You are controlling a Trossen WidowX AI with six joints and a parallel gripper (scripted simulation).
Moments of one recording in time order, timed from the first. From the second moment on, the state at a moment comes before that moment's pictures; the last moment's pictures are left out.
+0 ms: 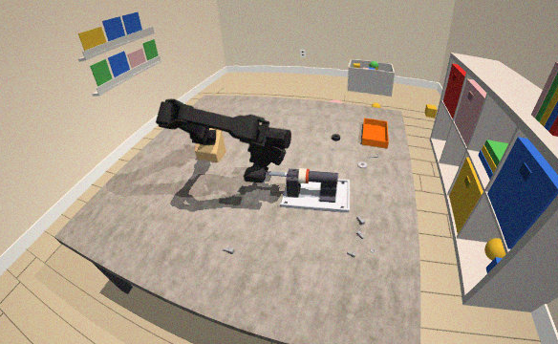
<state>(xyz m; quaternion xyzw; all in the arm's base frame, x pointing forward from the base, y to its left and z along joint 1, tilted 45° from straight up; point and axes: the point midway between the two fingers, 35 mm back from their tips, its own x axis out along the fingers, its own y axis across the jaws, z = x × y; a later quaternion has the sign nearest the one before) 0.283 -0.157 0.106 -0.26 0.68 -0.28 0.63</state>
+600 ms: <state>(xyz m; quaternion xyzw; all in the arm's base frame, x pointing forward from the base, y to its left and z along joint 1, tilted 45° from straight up) 0.281 -0.156 0.106 -0.26 0.68 -0.28 0.63</state>
